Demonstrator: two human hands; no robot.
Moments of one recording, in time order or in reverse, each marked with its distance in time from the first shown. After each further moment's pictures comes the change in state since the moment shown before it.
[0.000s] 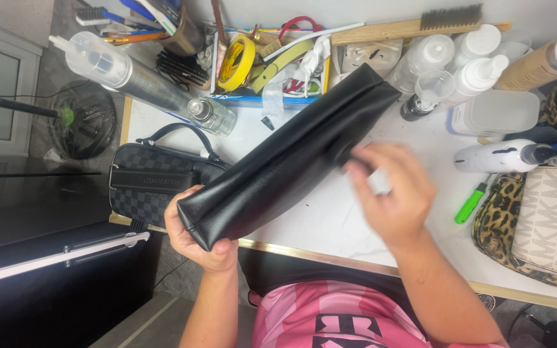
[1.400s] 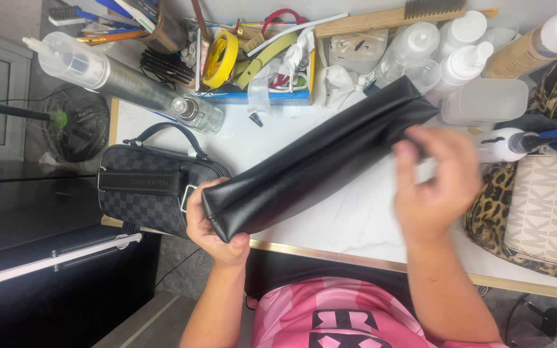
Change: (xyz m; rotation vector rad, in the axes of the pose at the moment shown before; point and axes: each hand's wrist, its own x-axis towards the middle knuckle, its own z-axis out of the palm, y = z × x) left_hand -0.014 -0.007 0.025 0.027 -0.119 -0.119; right_hand -0.003 0.021 -0.033 -0.193 0.170 0.070
